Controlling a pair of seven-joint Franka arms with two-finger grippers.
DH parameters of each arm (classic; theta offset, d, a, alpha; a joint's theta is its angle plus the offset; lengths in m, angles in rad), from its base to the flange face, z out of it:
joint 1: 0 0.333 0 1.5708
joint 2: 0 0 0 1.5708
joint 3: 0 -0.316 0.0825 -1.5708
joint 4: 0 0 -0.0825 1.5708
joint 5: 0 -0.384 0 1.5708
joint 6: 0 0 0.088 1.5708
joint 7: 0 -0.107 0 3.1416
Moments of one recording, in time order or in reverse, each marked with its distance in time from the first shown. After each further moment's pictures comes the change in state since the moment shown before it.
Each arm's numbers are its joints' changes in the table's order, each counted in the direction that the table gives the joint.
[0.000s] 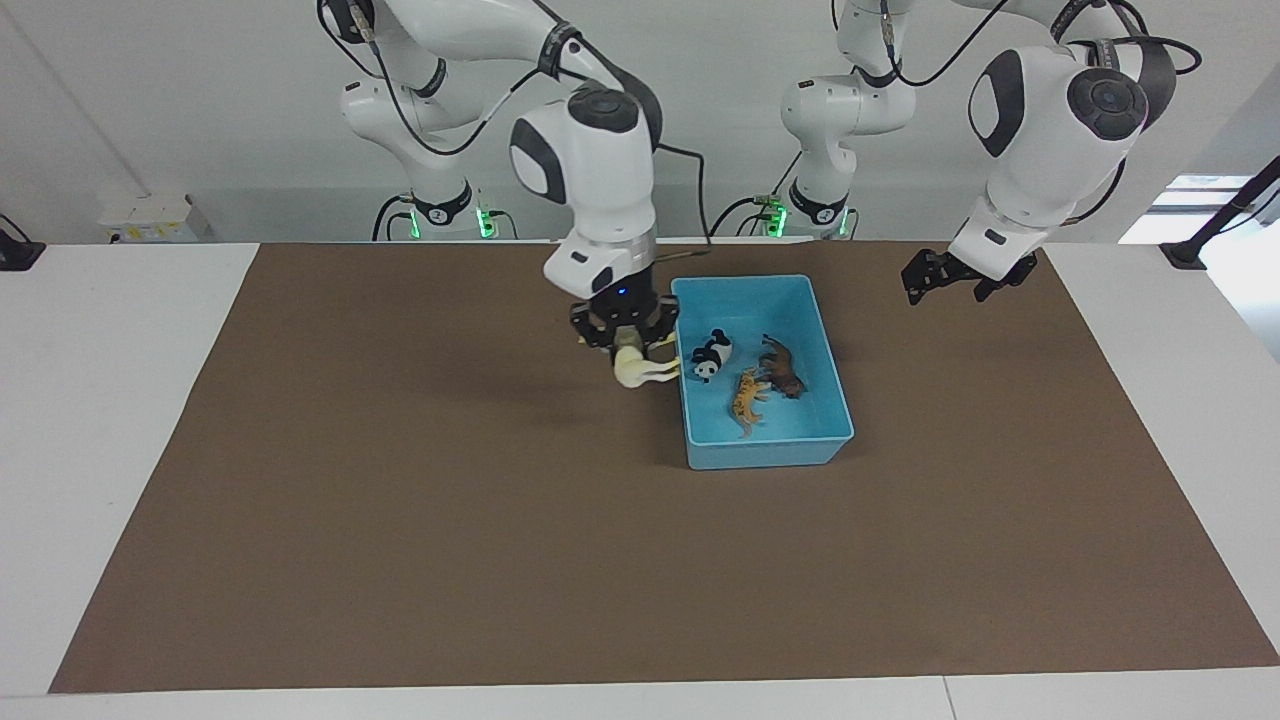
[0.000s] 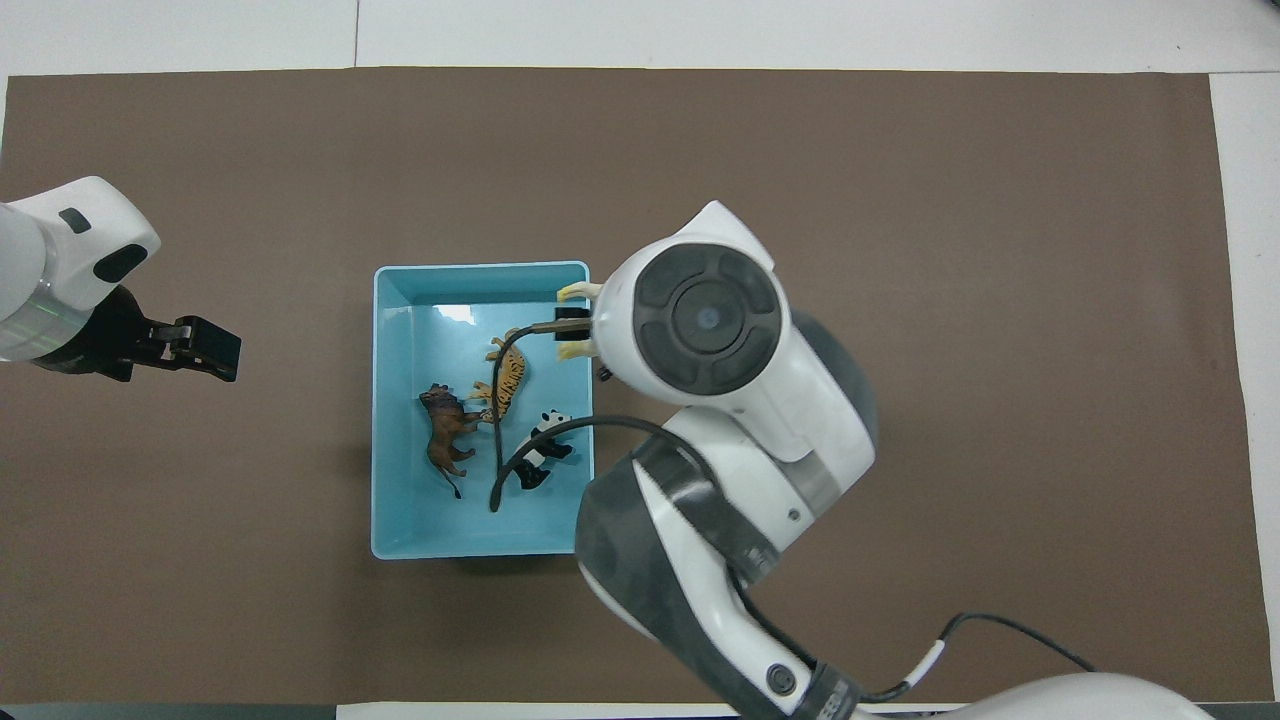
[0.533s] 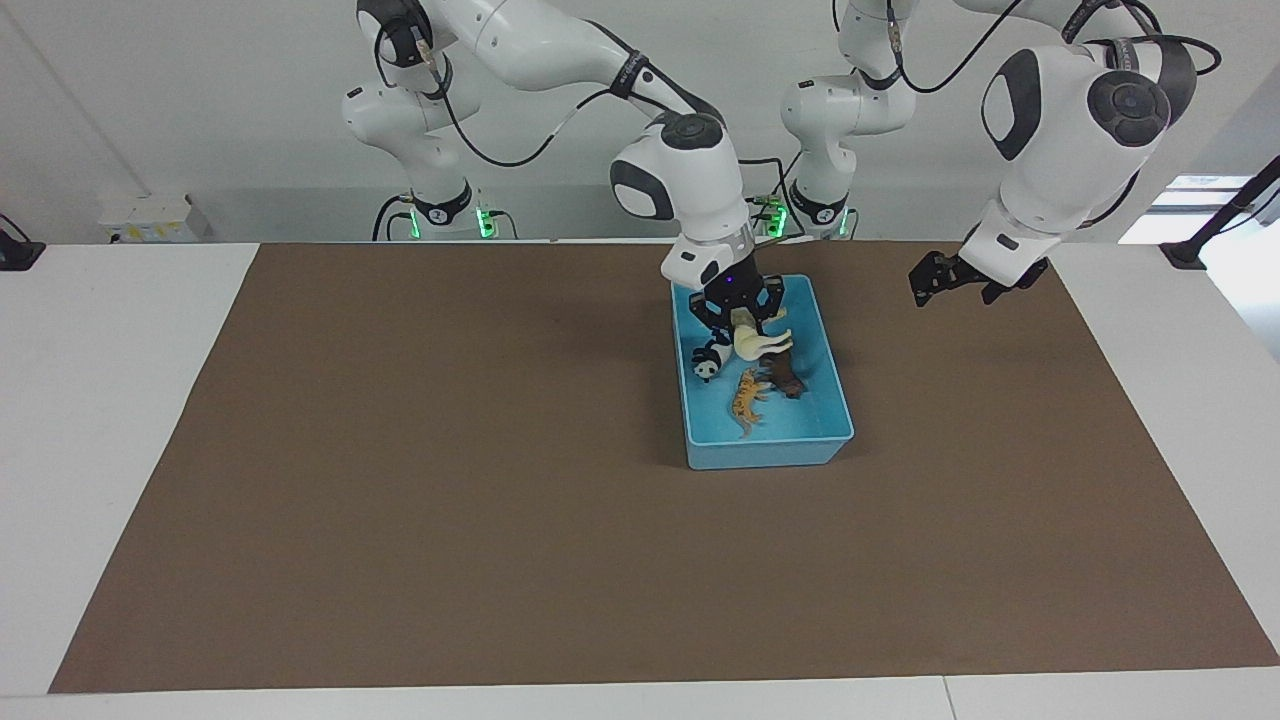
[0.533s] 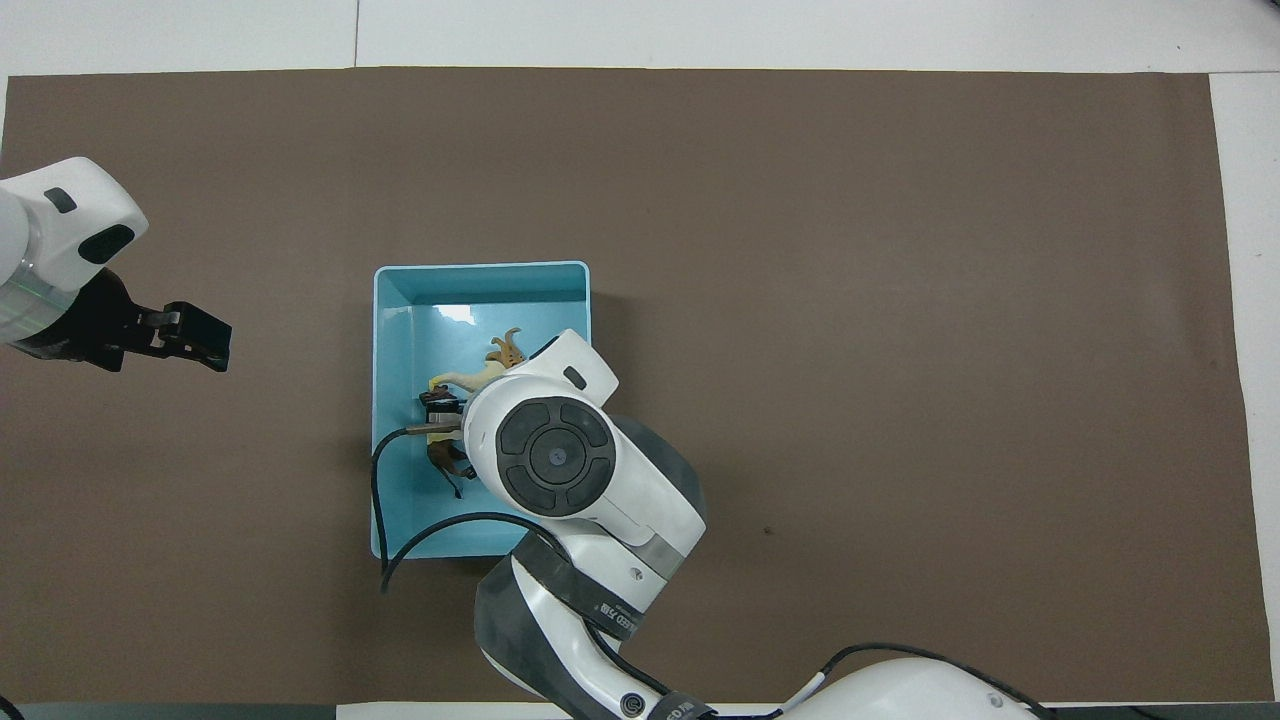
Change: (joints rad) left arm 0.004 -0.024 -0.002 0.046 0.000 0.025 -0.007; right arm 0.162 -0.132 0.003 -0.094 -0.062 -0.276 -0.122
